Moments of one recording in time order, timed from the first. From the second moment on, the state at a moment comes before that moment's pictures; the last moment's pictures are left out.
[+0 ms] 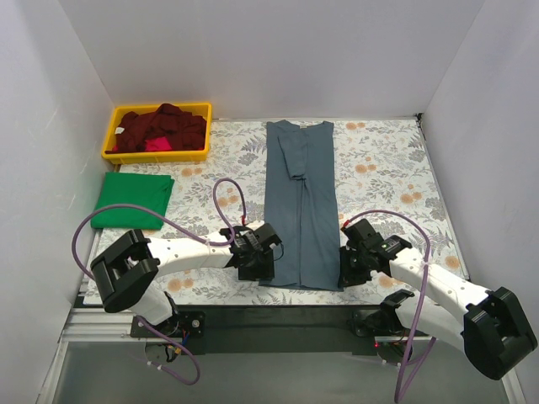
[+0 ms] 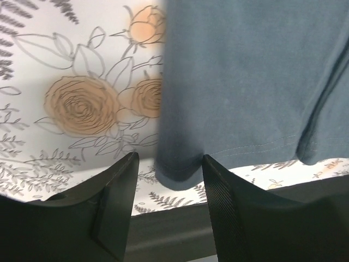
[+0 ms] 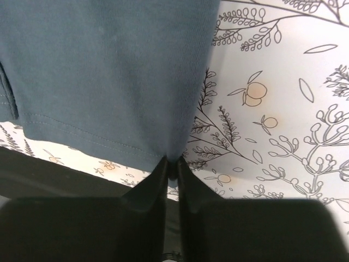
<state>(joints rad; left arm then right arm) -1.05 1.52 0.83 -0.56 -0.10 -1.05 0.60 1.00 0.45 -0.71 -0.17 0.54</state>
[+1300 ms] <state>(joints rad) -1.20 1.59 0.91 -0.72 -0.13 -1.14 0.62 0.90 0.43 -0.75 -0.26 0.56</state>
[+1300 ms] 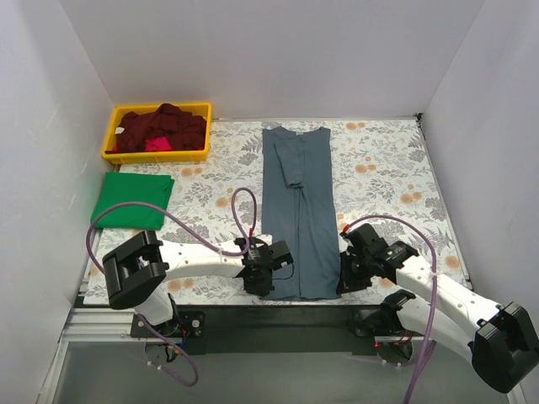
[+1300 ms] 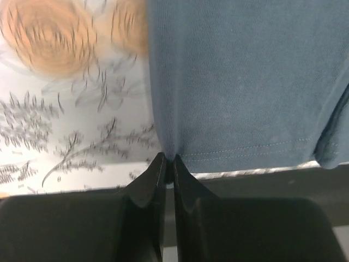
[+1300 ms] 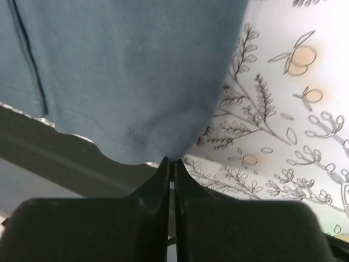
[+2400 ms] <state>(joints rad) -0.66 1.73 1.26 -0.51 -0.18 -0.67 0.45 1.60 1.27 -0.77 0.00 0.25</state>
